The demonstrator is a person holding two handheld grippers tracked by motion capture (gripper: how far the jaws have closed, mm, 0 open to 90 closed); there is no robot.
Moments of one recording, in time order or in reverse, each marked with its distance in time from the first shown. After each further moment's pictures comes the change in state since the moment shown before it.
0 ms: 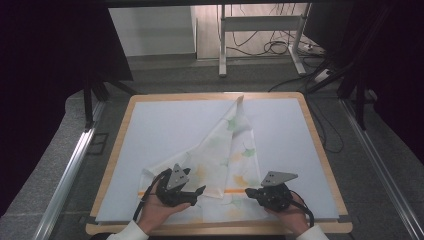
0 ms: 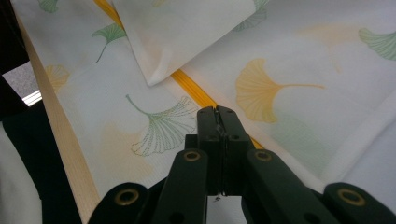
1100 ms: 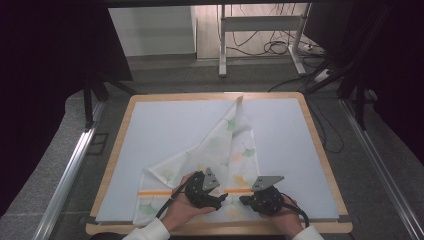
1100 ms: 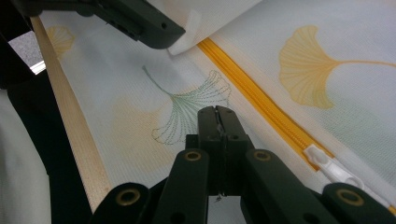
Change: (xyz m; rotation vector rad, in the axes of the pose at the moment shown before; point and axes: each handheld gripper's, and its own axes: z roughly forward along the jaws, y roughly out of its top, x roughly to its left) left arm -0.039 0.019 0.060 0.119 -0.071 0.098; right arm 0.011 -0.003 0.021 0.119 0.047 -0.031
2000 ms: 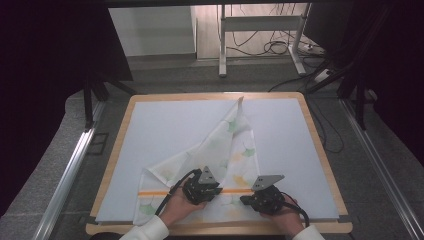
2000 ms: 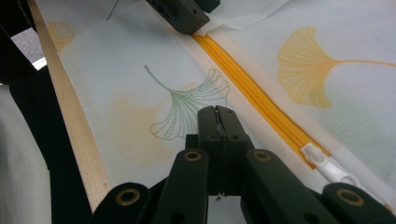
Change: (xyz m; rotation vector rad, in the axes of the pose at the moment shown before) left arm 0.017 -0.008 0.008 0.044 -0.125 -0.040; right arm -0.003 0.000 -0.001 0.009 0.011 -0.010
